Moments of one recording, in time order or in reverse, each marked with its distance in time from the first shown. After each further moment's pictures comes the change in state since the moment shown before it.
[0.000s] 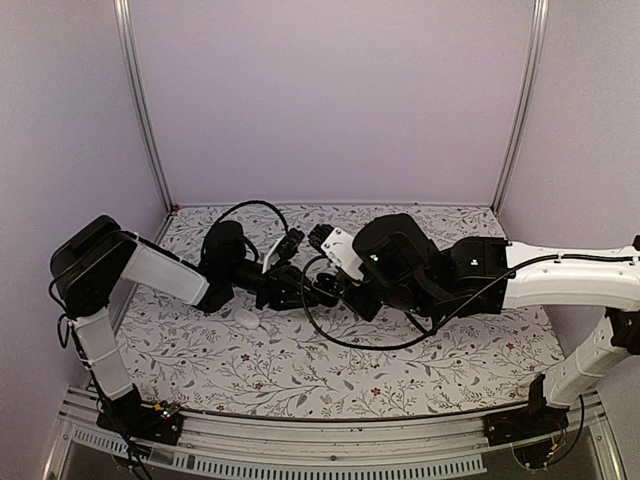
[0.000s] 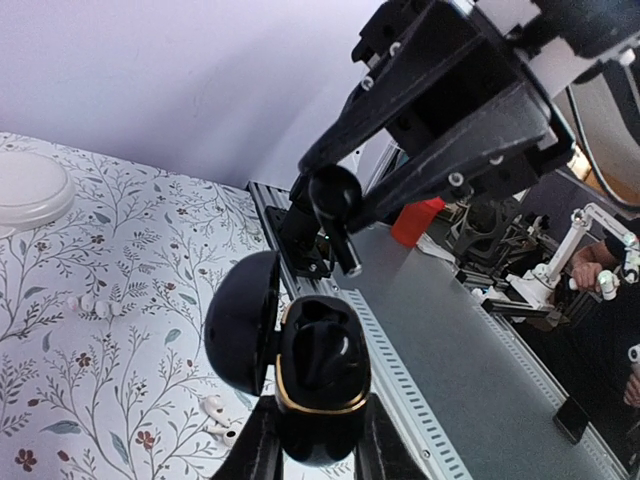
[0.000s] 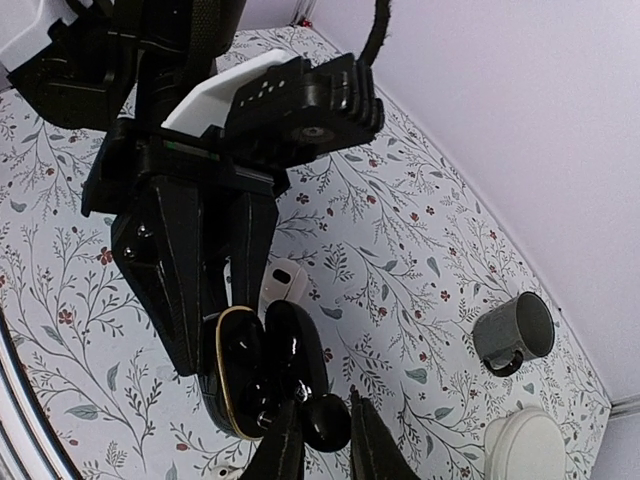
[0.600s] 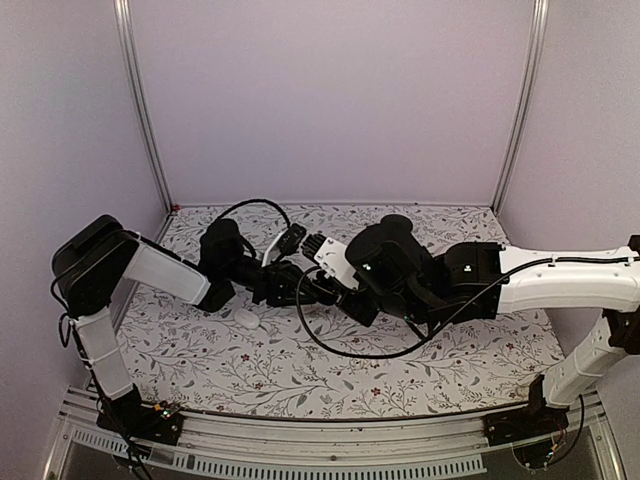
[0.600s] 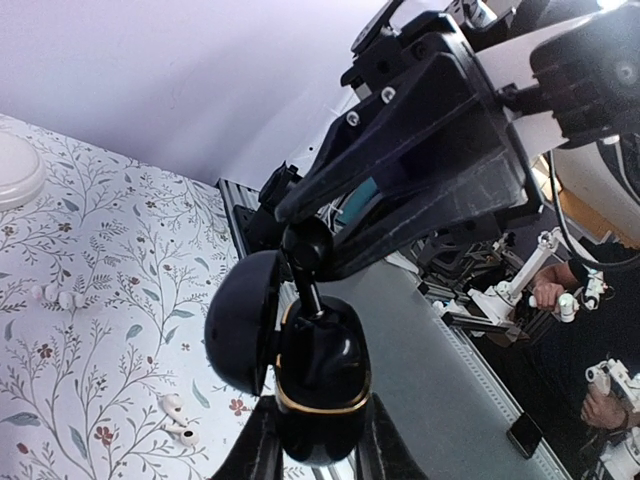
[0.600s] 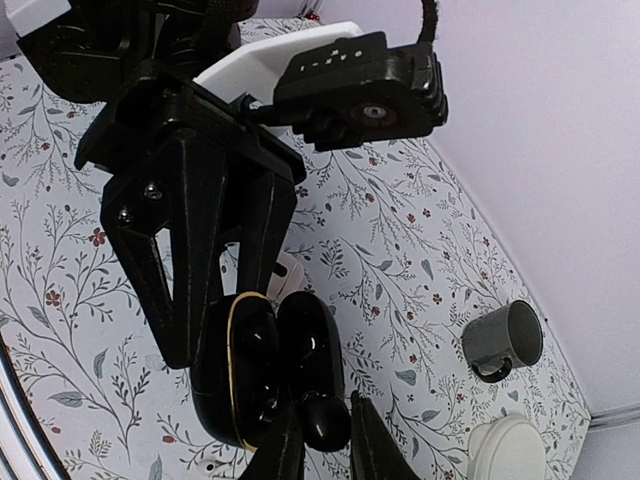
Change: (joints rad) left arm 0.000 0.011 0.010 0.125 0.052 -0.235; right arm 0.019 0.022 0.000 0.000 0.031 -0.055
